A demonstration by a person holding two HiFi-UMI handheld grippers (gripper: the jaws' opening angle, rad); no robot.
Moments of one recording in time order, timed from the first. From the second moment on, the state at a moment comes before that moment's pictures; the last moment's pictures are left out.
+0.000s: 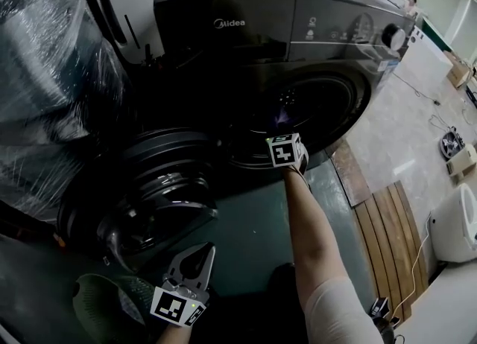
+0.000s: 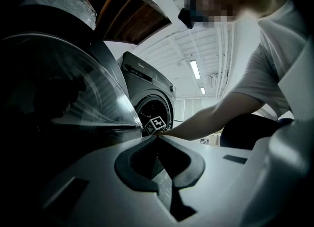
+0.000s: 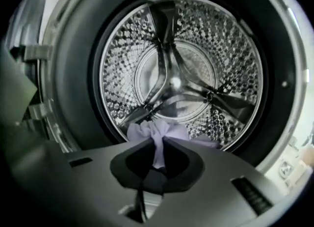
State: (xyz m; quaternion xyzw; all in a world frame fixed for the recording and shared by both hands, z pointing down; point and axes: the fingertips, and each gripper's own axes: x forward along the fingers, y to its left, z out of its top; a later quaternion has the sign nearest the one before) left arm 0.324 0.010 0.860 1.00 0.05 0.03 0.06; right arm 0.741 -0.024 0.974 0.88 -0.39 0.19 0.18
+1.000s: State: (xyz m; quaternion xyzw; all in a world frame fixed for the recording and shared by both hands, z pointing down) left arm 0.292 0.034 0.835 0.99 0.12 0.00 0.05; right arm 0.664 0.042 0.835 0.91 -0.40 0.09 0.02
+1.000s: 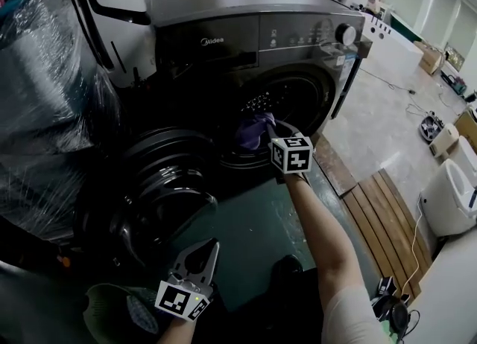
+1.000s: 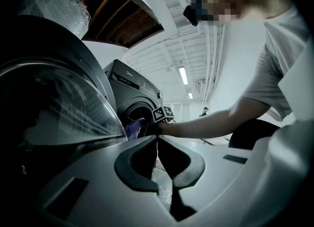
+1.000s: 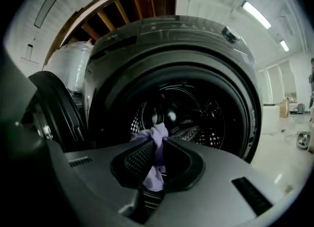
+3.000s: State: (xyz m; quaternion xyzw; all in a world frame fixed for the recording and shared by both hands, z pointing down) left arm 0.364 0.019 0.696 0.99 0.08 -0.07 0.03; right arm 0.530 0.160 0.667 0.87 -0.48 -0.04 -0.01
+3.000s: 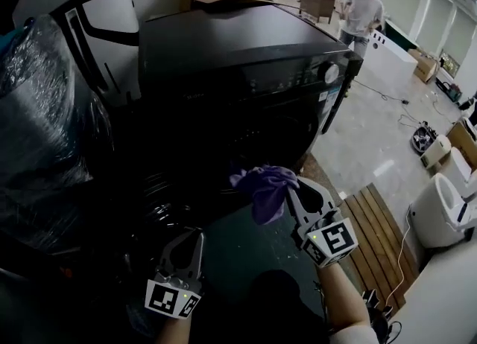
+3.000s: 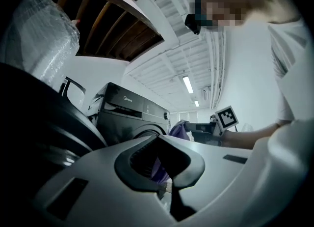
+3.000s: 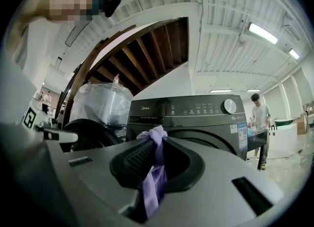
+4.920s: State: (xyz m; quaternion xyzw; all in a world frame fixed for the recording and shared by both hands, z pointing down) left arm 0.362 -0.013 0.198 0.98 -0.17 -0.03 0.02; right arm 0.527 0.164 0.192 0.73 -0.68 0.03 -0.04
